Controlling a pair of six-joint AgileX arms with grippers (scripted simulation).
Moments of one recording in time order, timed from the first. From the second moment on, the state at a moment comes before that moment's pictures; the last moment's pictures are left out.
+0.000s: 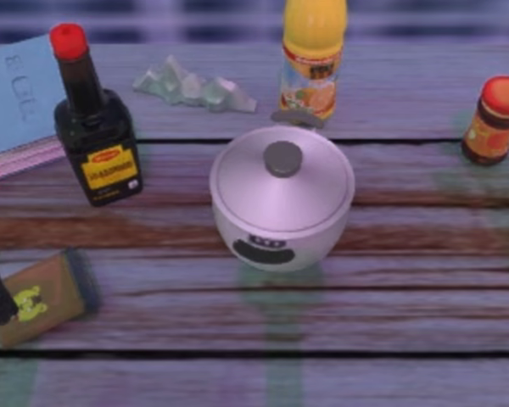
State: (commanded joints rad) left arm 0.00 0.00 0.00 0.00 0.00 0.00; right arm 0.02 1.23 1.23 -0.74 -0.03 -0.31
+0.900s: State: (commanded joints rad) left arm 0.00 0.00 0.00 0.00 0.00 0.00; right arm 0.01 2.58 2.68 -1.52 -0.05 -0.64
